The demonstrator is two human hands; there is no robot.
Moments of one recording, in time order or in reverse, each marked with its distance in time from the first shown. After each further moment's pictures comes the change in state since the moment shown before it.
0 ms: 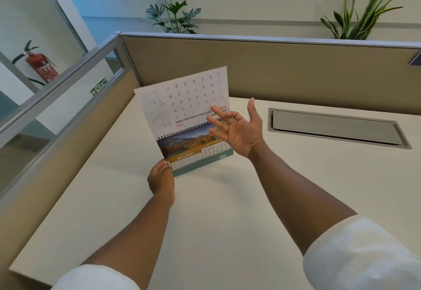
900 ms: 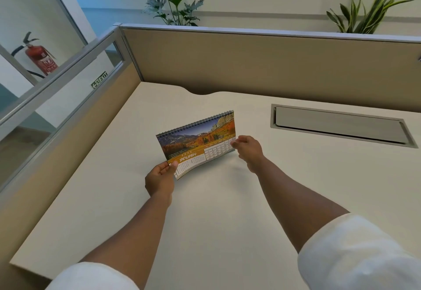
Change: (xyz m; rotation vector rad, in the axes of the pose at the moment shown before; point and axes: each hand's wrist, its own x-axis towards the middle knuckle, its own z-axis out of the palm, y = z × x) left_hand 0.005 -0.011 -0.013 0.190 -0.030 0.061; right_hand -0.008 0.036 -0.054 -0.927 0.675 0.100
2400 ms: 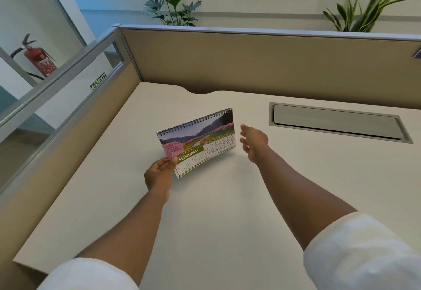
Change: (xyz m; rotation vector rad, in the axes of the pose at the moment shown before) left_hand 0.000 0.010 -0.008 -0.130 -0.094 -0.037; right_hand -0.006 -0.023 -0.010 0.329 0.111 0.182
